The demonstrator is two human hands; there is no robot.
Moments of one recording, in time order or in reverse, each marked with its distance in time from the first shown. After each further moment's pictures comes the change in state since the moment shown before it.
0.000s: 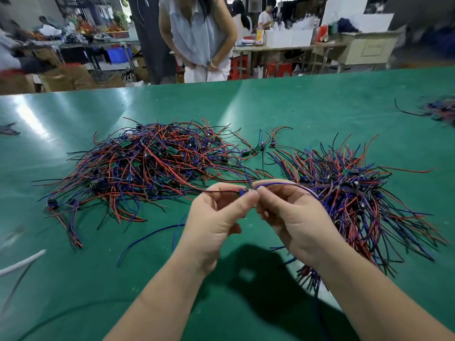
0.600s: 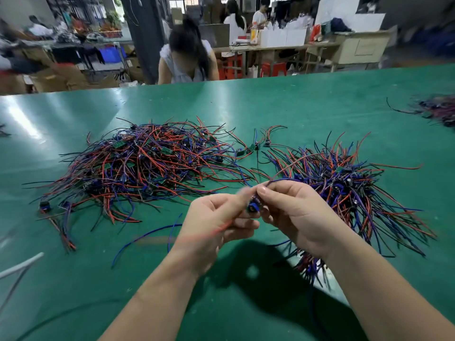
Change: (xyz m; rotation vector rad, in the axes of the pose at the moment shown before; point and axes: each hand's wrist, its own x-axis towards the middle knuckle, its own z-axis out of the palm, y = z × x) left_hand -0.001 0.001 0.003 -0.029 -0.161 -0.157; right_hand 0.002 -0.014 -0.018 -0.127 -0.135 0.054
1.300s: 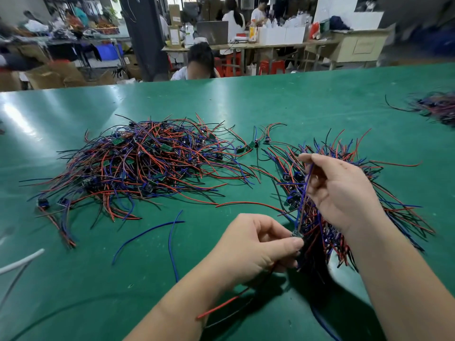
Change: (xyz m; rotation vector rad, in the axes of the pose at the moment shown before) left_hand -0.009 -0.030 0.024 0.236 -0.211 -0.111; right_hand 0.011 -0.026 -0.034 0.112 0.509 -0.134
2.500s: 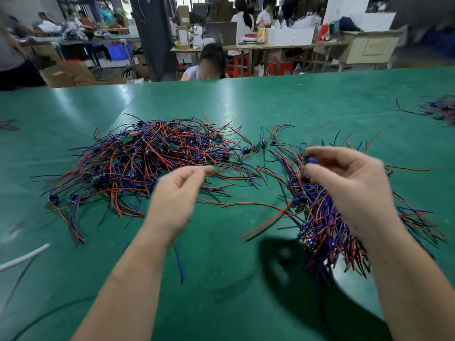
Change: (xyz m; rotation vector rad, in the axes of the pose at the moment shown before) left_hand 0.000 0.030 -0.091 0.315 0.658 0.345; right_hand -0.012 -0.008 -0.006 -0.517 -0.129 -0.442
